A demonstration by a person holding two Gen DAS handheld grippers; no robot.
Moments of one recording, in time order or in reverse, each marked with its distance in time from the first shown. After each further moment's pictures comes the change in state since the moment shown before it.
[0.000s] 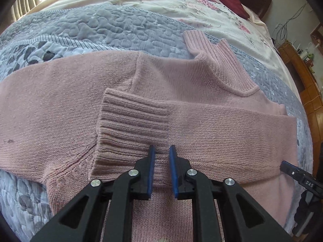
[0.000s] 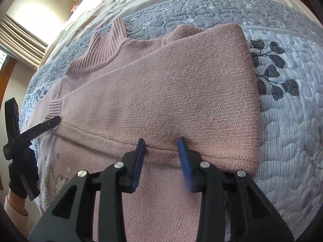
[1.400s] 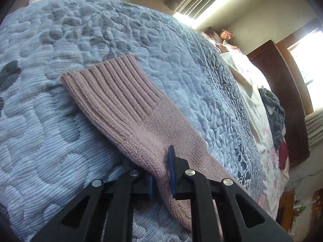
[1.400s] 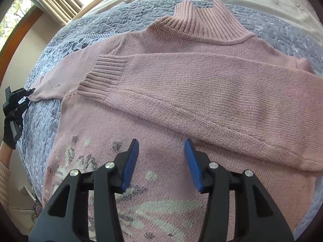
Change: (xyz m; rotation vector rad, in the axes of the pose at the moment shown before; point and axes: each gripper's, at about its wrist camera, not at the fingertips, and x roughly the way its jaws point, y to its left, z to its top) left arm -0.152 0.434 -0.044 -0.827 -0.416 0.035; right arm 0.037 0.170 -0.023 -0.267 0.073 0.052
